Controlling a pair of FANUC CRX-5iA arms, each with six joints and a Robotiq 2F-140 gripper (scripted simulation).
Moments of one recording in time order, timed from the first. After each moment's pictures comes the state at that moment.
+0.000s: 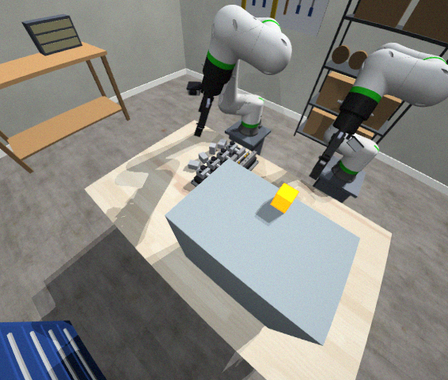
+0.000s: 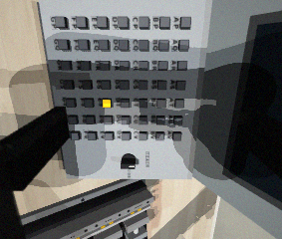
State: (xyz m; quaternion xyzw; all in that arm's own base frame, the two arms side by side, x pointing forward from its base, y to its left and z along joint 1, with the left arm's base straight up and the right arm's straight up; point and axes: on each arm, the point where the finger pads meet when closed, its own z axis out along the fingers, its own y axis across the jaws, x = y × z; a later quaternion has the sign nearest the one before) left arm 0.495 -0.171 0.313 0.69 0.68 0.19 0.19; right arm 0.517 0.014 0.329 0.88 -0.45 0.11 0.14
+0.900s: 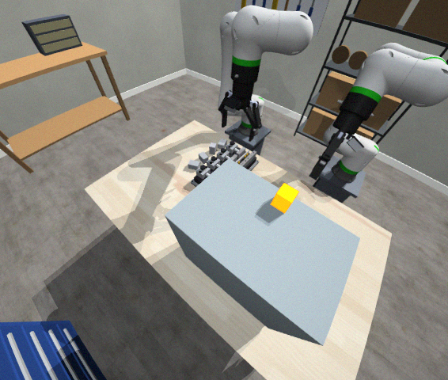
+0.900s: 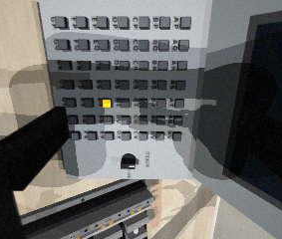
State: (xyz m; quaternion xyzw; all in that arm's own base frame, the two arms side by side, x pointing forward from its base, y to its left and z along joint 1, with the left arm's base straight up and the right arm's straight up) left arm 0.495 -0.171 0.313 0.69 0.68 0.19 0.19; right arm 0.436 0.160 0.305 1.00 -0.01 0.00 0.00
